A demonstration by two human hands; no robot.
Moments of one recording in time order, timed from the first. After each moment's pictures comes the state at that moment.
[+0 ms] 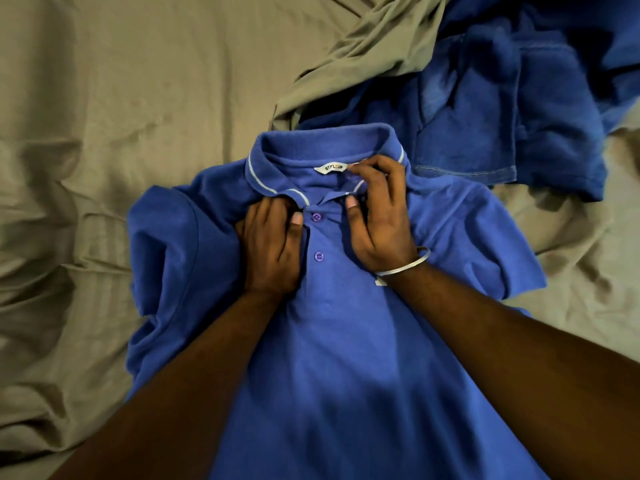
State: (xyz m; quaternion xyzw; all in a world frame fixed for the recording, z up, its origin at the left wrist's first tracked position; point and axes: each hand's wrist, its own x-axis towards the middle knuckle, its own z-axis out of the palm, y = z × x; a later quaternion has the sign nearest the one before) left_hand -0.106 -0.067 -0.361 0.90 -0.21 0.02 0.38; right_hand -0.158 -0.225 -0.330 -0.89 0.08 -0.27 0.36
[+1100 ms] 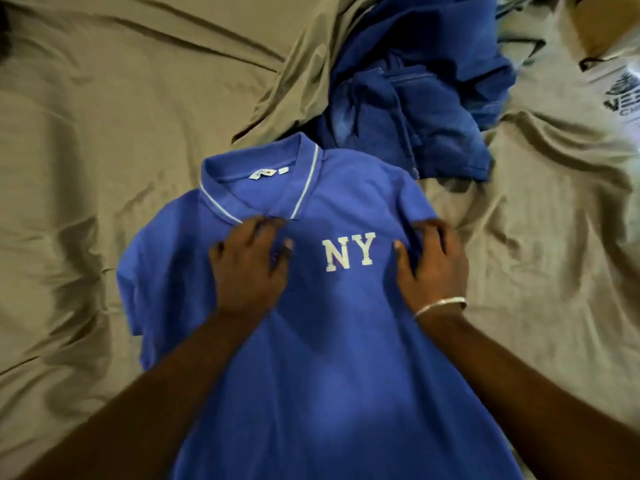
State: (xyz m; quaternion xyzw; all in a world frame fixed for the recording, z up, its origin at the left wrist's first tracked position) left_hand -0.128 -0.076 -0.250 0.93 -0.30 -0.04 0.20; right_hand -0.294 -0.276 -0.276 -0.87 0.39 -0.19 0.22
